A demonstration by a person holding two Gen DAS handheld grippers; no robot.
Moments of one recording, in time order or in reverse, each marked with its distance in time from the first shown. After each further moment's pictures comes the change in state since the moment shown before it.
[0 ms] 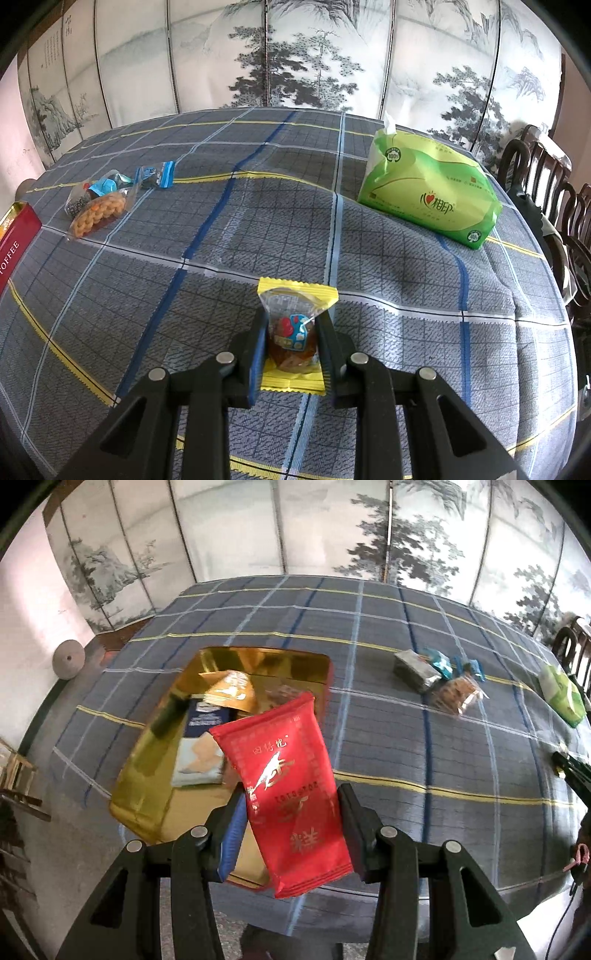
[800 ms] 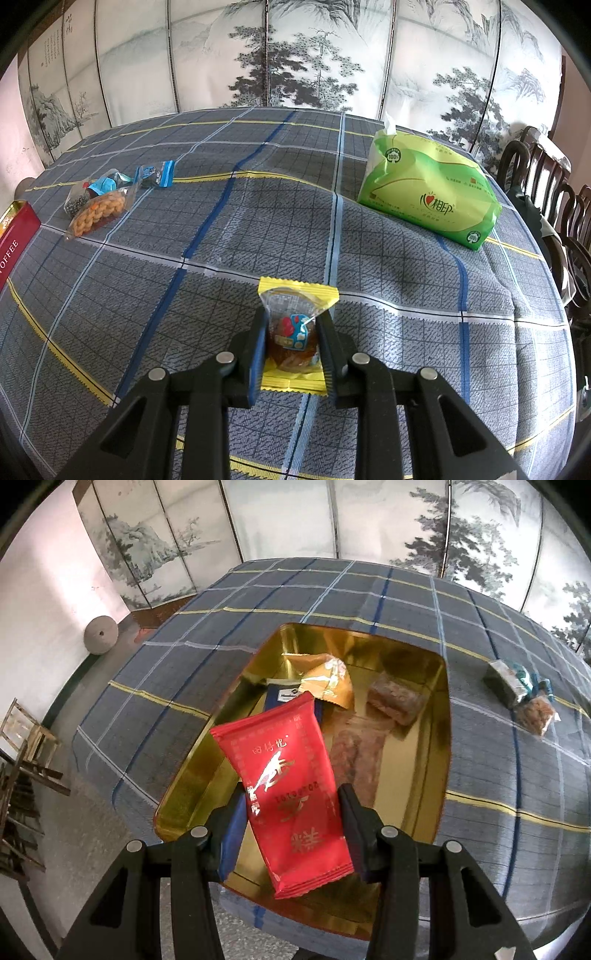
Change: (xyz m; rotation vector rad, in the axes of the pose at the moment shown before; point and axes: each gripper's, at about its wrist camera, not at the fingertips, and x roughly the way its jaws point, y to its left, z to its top) left arm 0.046 0.070 0.006 -0.086 0.051 0.124; right arm -0.001 0.000 0.000 -0.002 0.000 -0.002
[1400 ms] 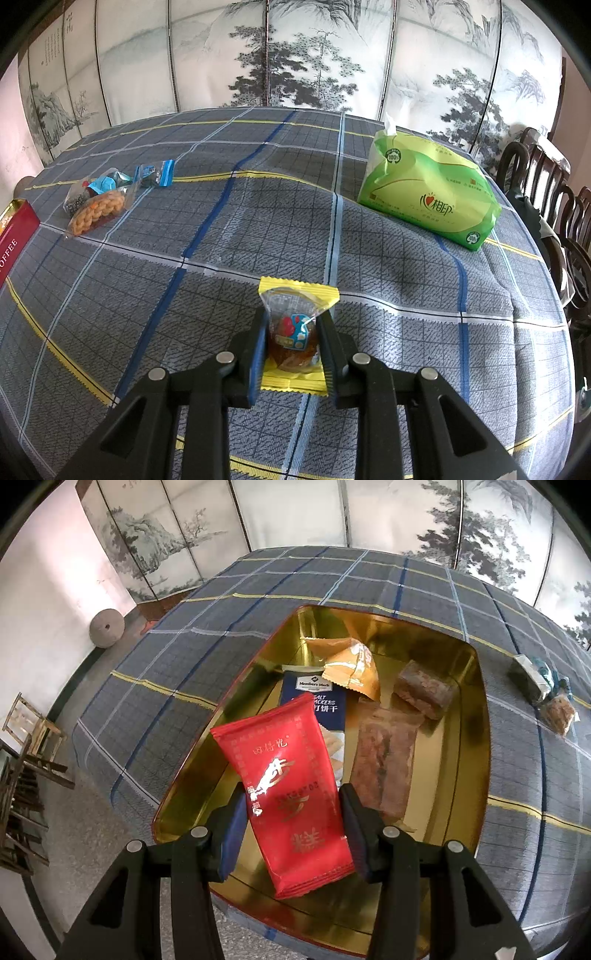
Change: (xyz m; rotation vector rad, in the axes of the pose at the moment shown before) left arm 0.022 0.012 -0.001 -0.015 0.029 0.025; right arm 0.000 0.000 0.000 -0.002 0.000 -0.002
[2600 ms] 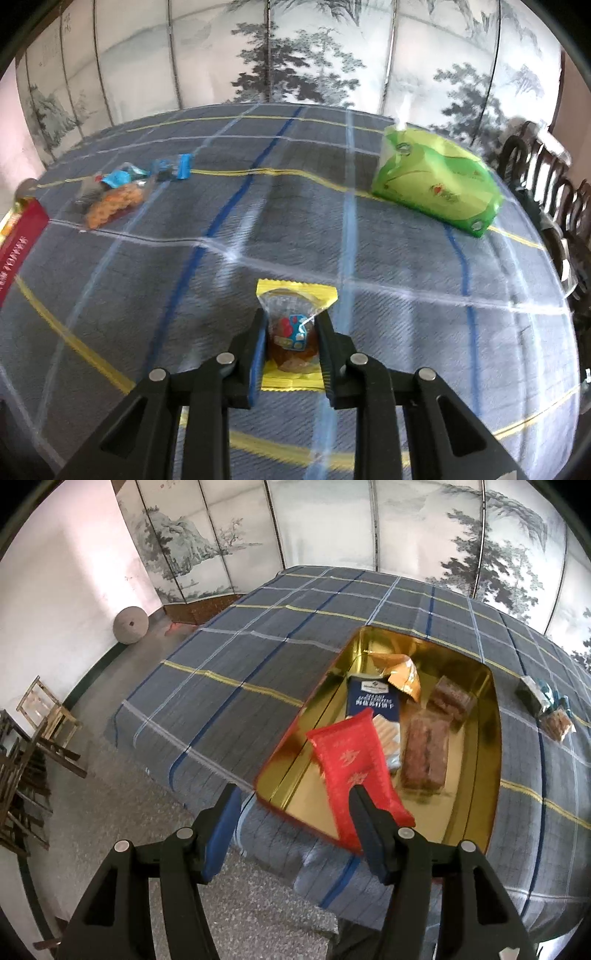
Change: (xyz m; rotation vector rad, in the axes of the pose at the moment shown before) left arm -0.047 0.054 -0.032 -0.079 -0.067 0.040; right arm -0.012 0.007 -0.009 0.026 0.027 0.038
